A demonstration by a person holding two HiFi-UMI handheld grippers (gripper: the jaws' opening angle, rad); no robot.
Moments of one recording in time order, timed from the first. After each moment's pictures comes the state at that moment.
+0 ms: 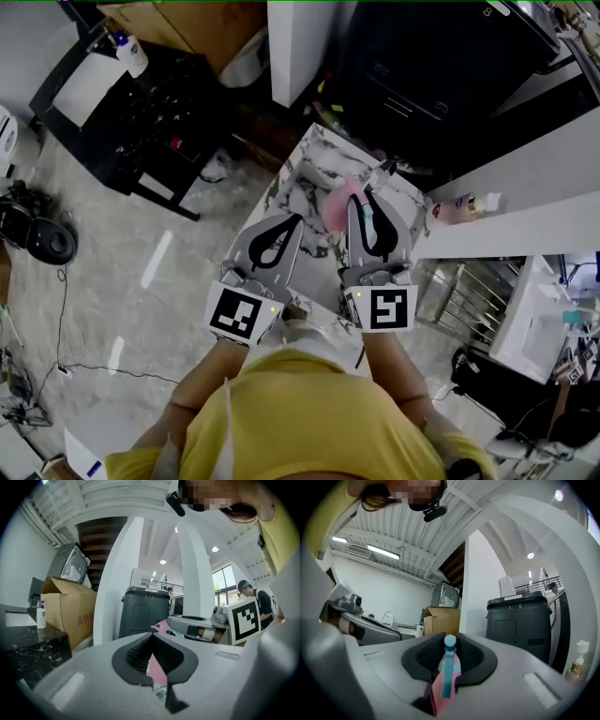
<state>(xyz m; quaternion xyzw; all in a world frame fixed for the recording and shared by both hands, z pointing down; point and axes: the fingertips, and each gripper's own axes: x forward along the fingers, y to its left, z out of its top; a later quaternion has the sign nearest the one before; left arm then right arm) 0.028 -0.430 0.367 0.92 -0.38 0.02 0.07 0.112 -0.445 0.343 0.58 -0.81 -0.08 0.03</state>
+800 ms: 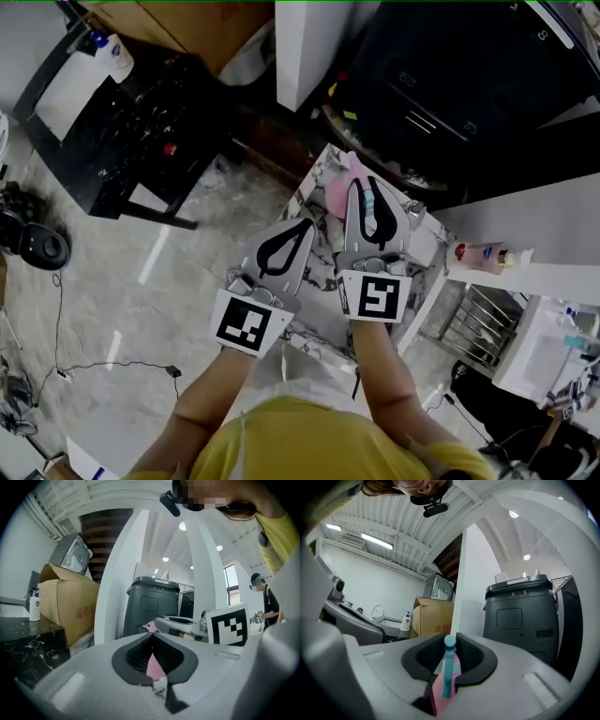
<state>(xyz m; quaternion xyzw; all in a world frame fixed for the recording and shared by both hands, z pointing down) 0.026 -0.539 0.426 0.92 -0.38 0.02 0.09 0.100 -0.585 0.411 0.61 -0.78 -0.09 0.04</state>
